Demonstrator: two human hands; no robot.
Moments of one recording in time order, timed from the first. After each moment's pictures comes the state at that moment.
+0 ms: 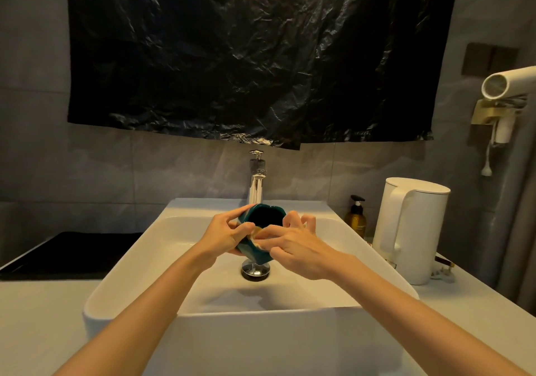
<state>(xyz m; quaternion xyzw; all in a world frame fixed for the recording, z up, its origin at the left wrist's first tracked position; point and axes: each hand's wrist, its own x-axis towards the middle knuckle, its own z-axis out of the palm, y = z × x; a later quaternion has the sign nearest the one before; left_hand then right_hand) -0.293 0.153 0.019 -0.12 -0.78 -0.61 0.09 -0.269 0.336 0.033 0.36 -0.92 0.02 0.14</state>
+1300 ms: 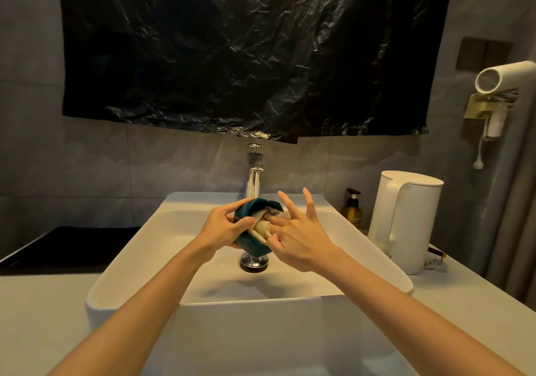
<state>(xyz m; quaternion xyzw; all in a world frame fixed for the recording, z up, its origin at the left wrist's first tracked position) -0.289 0.154 0.019 -0.11 -0.78 -0.61 0.11 -0.269 0.330 0.030 0.26 -0.93 -0.15 0.23</state>
